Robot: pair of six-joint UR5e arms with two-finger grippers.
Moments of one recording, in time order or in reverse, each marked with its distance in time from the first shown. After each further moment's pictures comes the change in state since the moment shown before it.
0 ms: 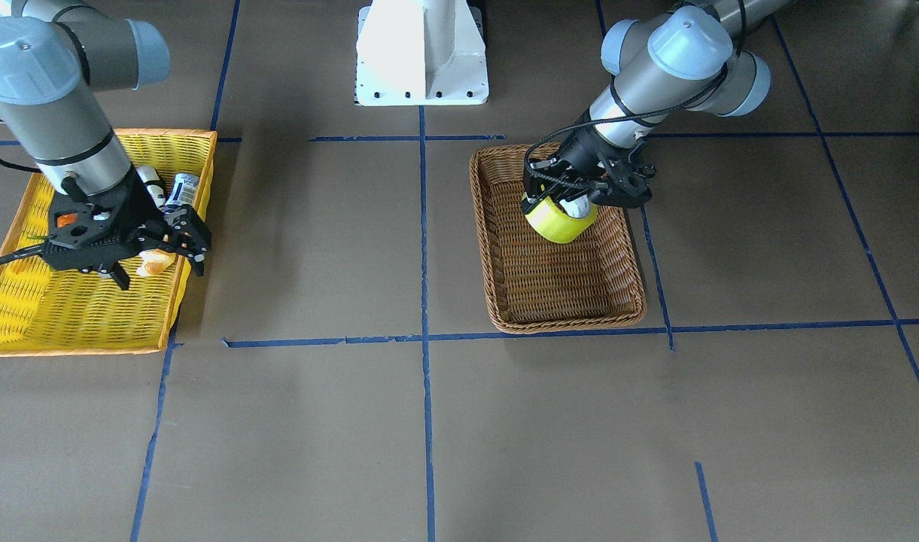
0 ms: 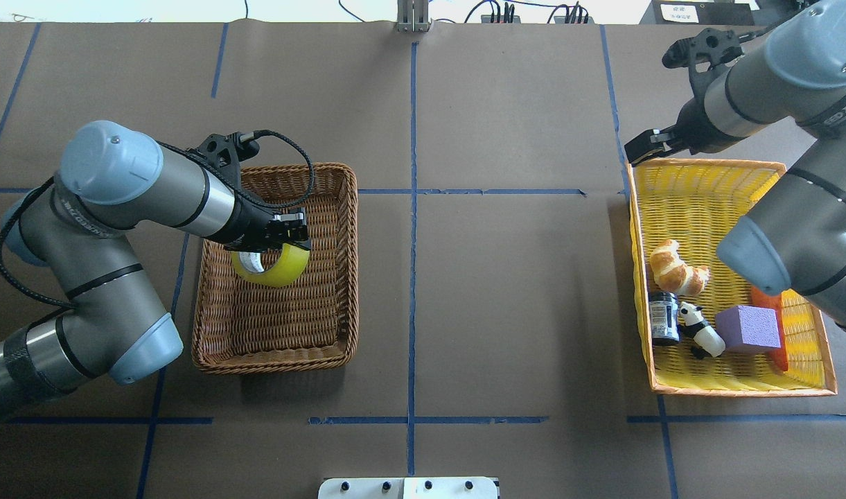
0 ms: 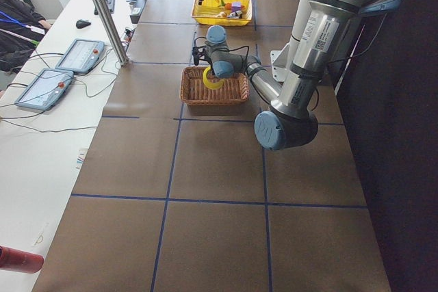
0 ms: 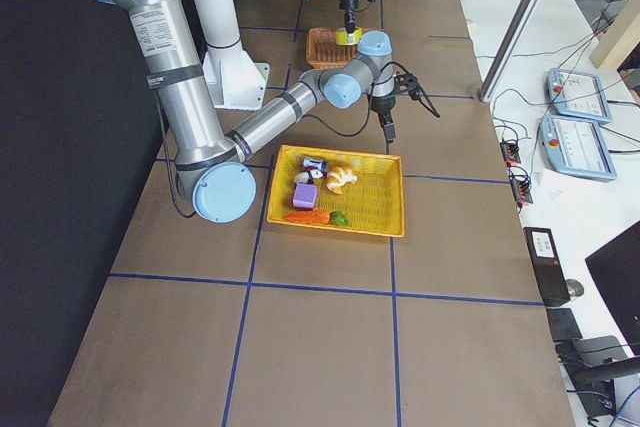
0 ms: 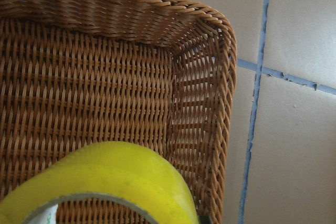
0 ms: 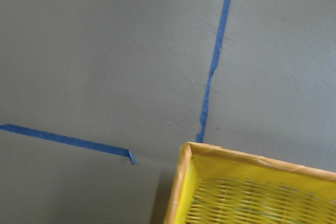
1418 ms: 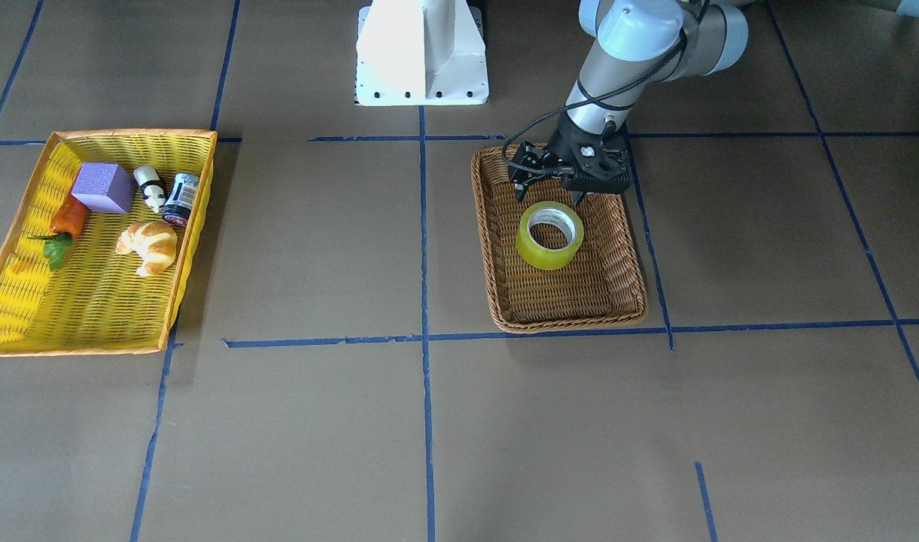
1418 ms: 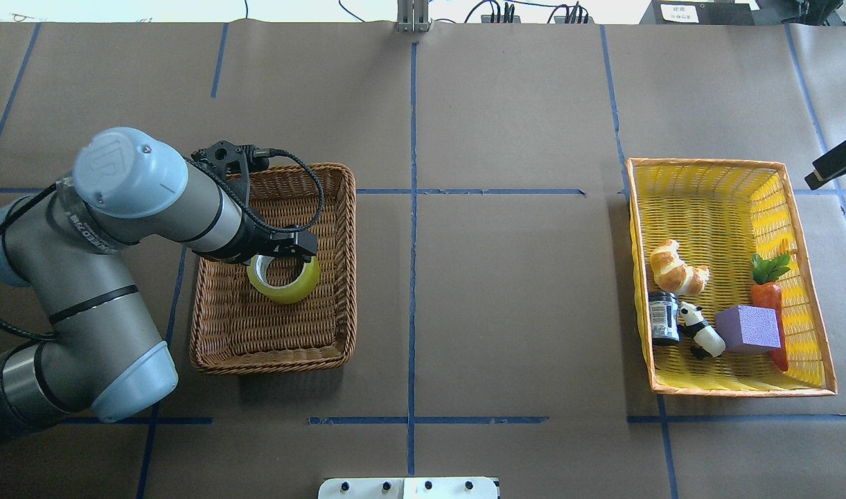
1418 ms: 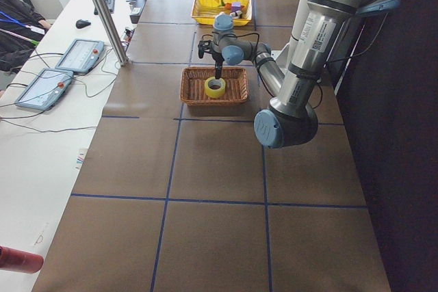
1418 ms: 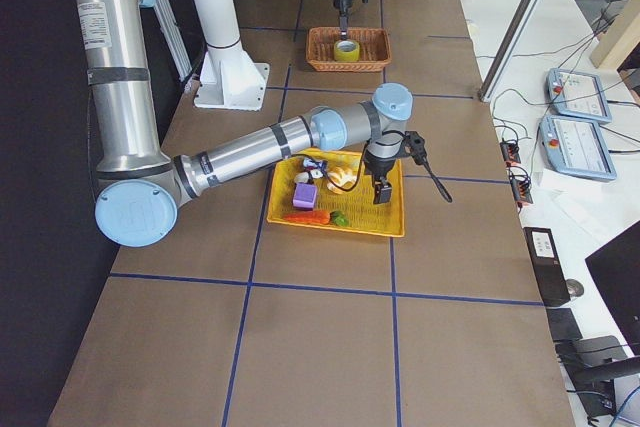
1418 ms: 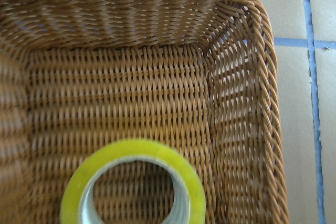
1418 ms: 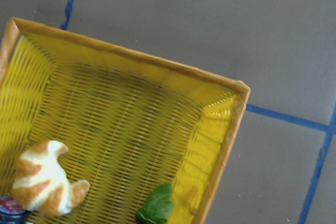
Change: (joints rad) left arm 0.022 0.002 -0.203 0.384 0.068 0.193; right arm 0.326 -0.250 -0.011 -0.152 0.297 -0.537
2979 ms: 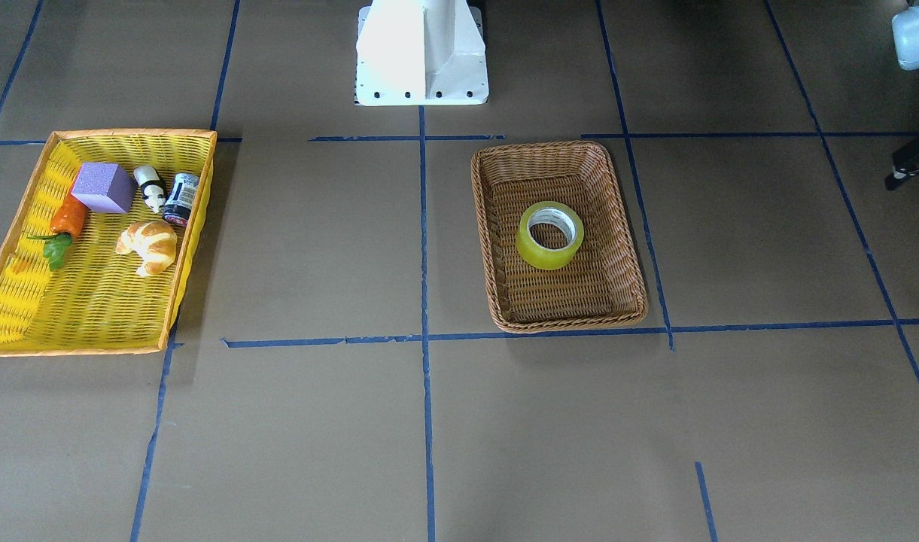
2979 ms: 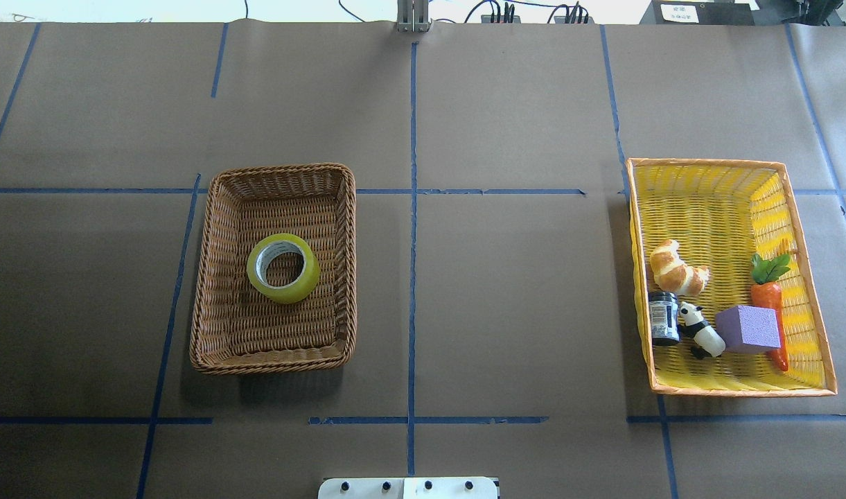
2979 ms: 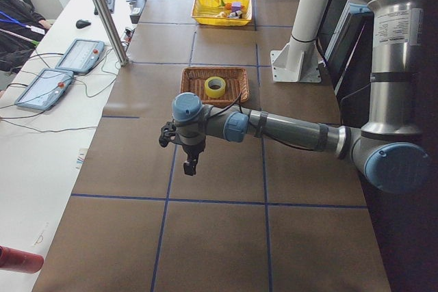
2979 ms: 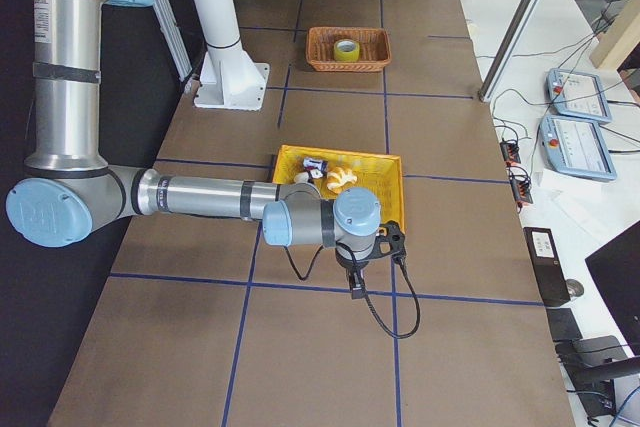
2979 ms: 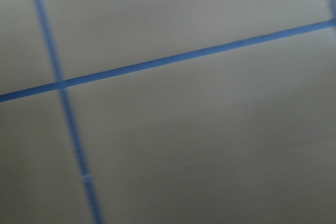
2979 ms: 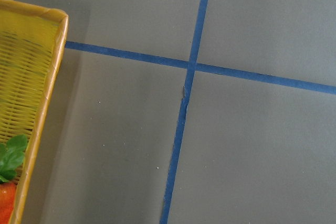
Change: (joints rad) left arm -0.808 0.481 0.177 0.082 -0.377 1.172; right arm 0.250 -0.154 -0.223 0.226 0.070 -0.183
